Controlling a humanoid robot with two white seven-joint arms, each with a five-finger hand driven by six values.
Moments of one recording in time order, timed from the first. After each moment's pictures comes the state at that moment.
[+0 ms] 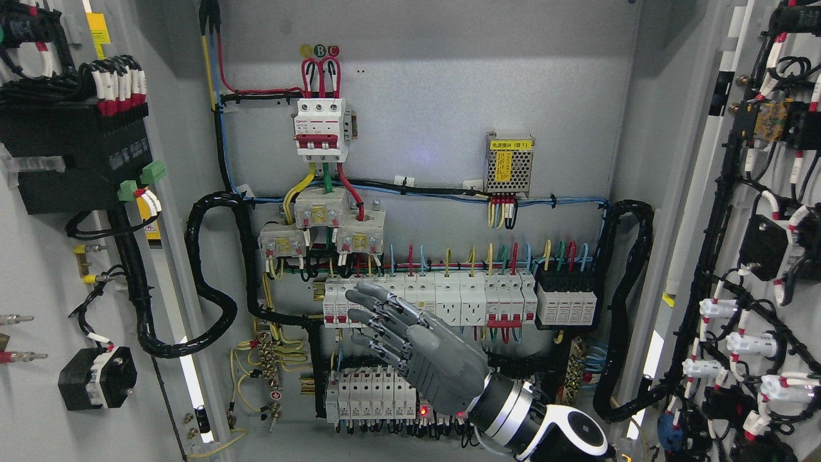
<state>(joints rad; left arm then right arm) 0.00 -0.07 -0.15 -0.02 0.27 -0.10 -0.10 -0.58 0.07 0.27 -1.54 -0.55 0.36 0.65</state>
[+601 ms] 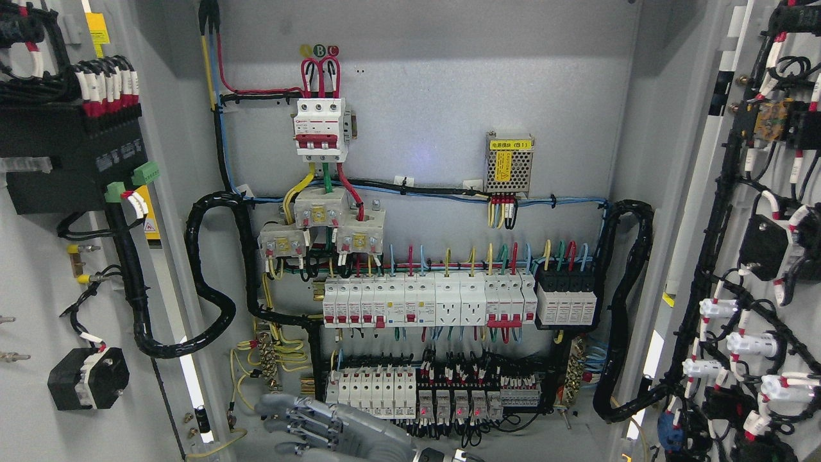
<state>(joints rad) 0.00 -0.07 -0.15 -0.04 0.27 -0.10 -0.10 -0.51 0.06 0.55 -1.59 -0.42 0.35 0.65</state>
